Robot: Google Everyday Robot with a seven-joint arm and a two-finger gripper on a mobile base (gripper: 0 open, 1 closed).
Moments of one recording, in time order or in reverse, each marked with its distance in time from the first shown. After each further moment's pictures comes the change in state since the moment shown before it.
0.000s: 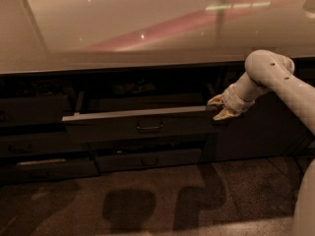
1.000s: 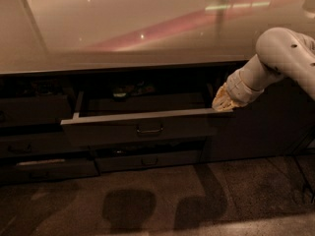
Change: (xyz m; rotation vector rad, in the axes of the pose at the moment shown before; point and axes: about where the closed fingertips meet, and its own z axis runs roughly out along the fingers) arm -0.061 0.005 -0.085 0.083 0.015 -0.115
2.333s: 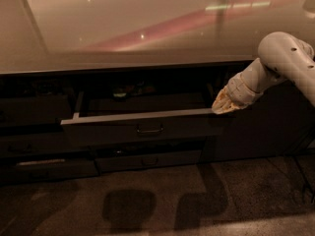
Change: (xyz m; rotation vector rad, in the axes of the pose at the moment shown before) arm 0.012 0.003 0.019 -0.029 -0.084 0.017
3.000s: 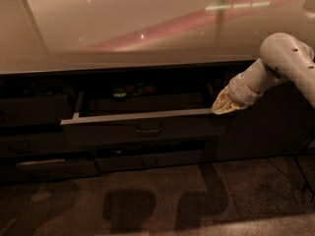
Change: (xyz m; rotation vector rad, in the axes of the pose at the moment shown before) arm 0.003 0.000 0.004 -0.002 -0.041 0.001
